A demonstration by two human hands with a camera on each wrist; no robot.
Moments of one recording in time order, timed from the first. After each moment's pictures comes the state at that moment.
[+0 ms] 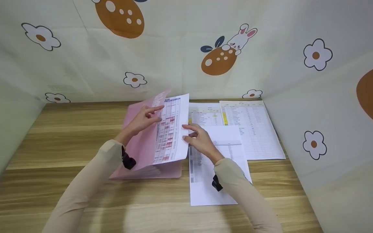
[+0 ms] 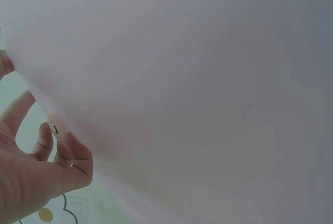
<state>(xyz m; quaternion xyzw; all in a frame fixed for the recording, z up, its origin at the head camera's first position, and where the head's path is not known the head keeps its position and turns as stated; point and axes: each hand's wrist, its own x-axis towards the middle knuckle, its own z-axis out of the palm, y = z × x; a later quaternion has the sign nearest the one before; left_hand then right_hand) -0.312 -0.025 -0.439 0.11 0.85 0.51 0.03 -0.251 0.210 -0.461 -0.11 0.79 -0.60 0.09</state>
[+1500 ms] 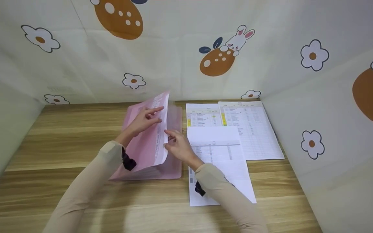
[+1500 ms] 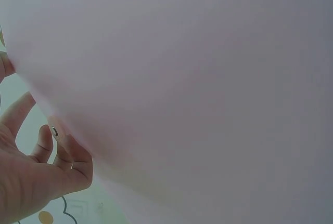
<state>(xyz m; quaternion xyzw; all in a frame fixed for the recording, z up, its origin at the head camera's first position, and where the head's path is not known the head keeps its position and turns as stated) -0.311 -0.024 -0.440 0.13 0.85 0.51 0.01 -0.217 0.142 -0.435 -0.21 0.80 -0.56 0.00</state>
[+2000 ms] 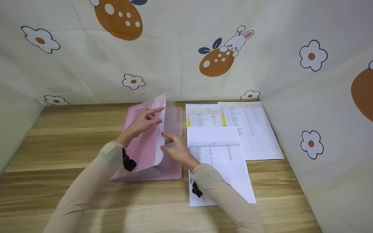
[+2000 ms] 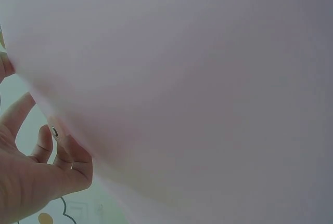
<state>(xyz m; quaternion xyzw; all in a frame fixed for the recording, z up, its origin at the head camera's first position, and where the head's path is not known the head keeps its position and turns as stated) -0.312 -0.021 -0.440 0.12 0.85 0.51 0.02 -0.220 0.137 -0.446 -0.20 0.79 -0.58 0.06</state>
